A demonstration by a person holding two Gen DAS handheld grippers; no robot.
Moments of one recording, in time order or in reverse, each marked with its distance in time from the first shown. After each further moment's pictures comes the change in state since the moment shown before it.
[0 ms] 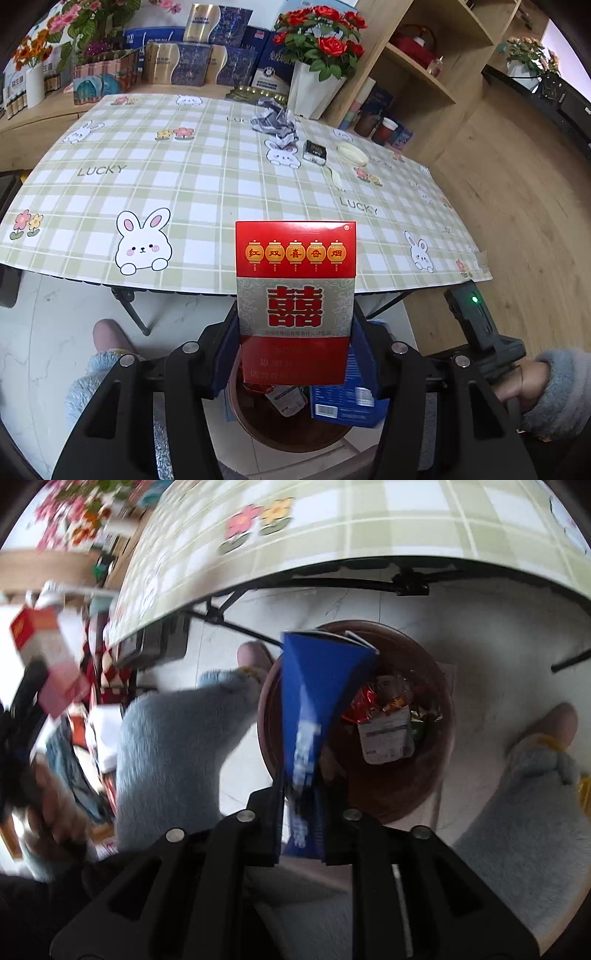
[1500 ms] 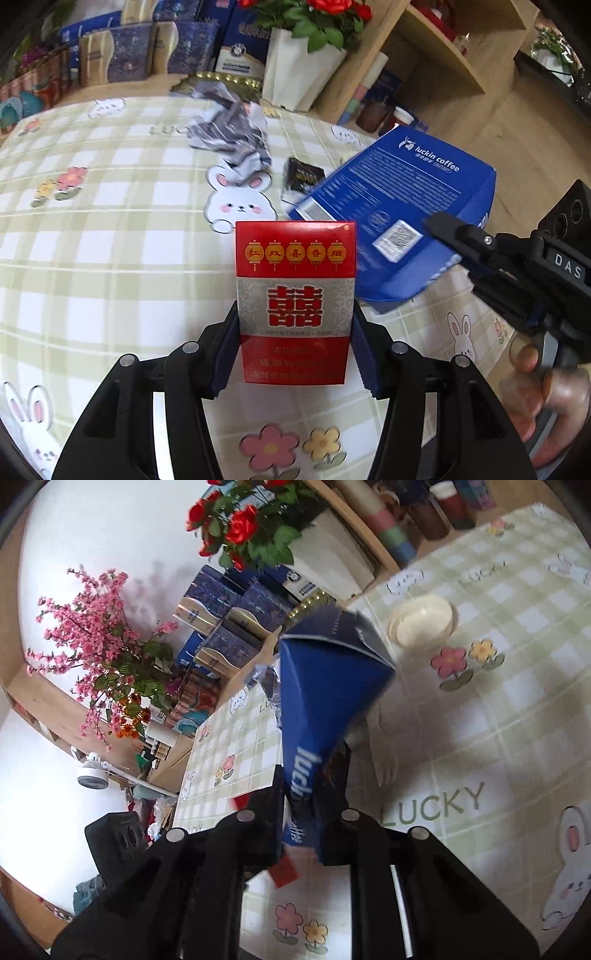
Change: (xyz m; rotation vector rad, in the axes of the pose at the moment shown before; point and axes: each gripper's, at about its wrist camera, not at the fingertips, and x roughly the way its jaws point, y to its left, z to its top) left arm 0.202 -0.012 0.149 0.043 0.041 -0.028; right arm -0.127 -0.018 0.193 0.065 -0.780 0.190
